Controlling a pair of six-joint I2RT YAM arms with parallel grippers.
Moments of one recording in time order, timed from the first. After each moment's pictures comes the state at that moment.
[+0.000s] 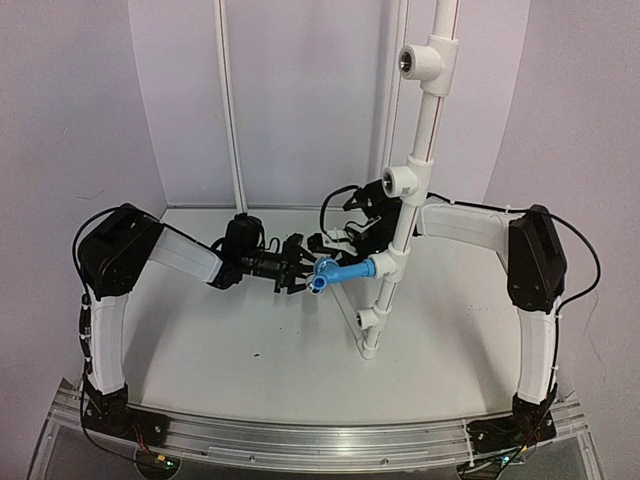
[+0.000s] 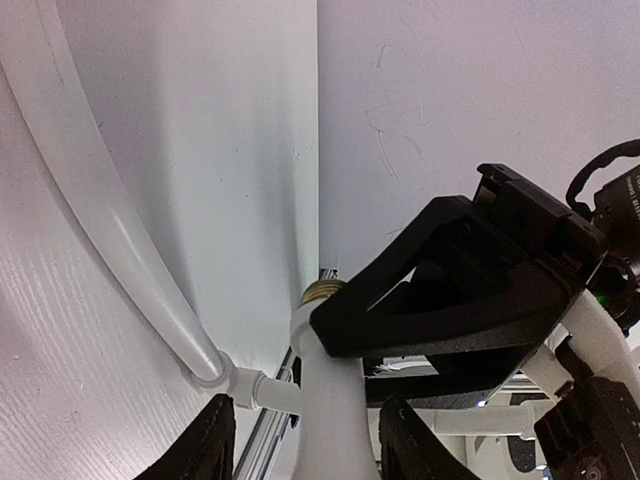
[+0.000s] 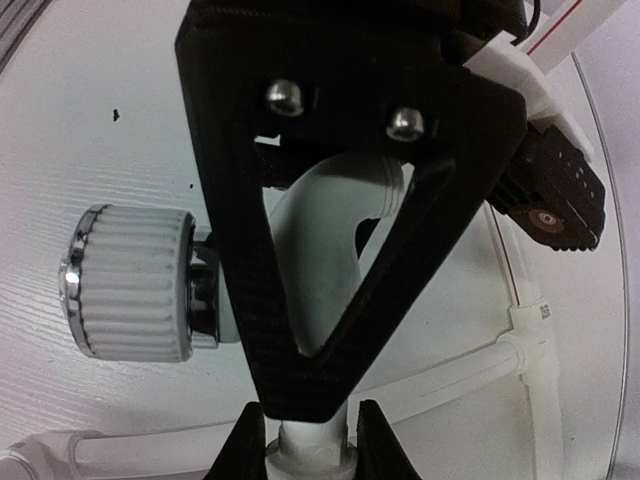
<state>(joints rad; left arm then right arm) -0.62 2.08 1.16 0.60 0.96 -1.25 0.66 2.08 1.71 -0.63 -0.49 -1.00</state>
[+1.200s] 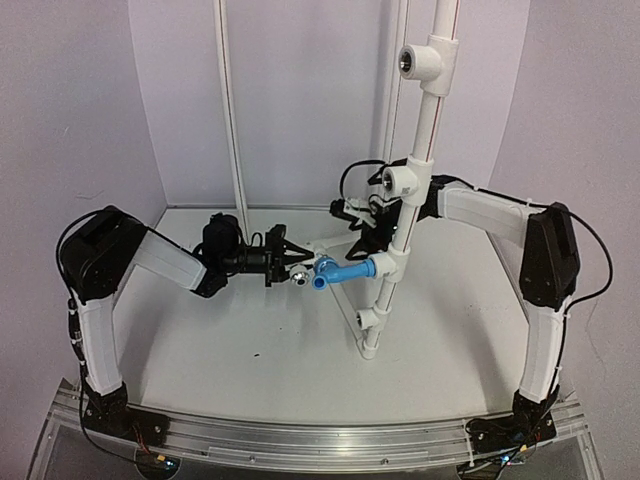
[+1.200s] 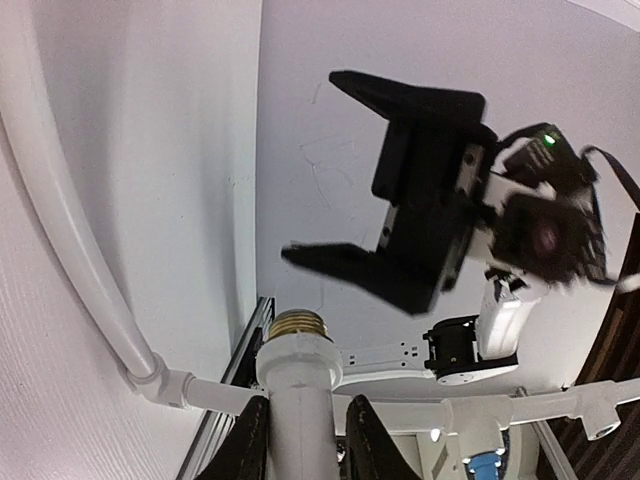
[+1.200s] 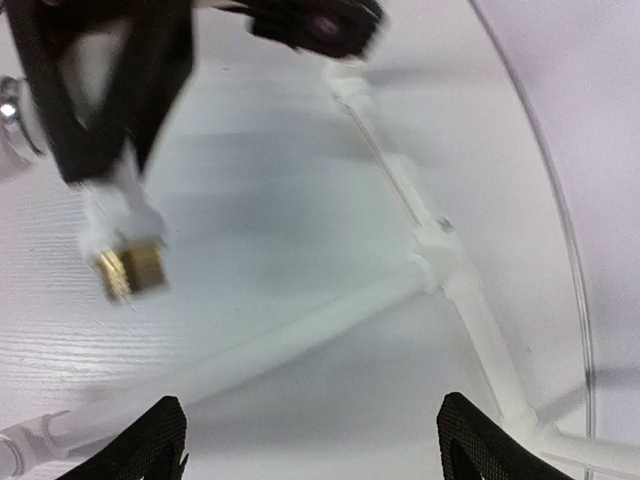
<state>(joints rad) -0.59 1.98 0.99 0.91 0.90 -1.49 0.55 2.03 1.76 -0.63 -0.43 -0.84</state>
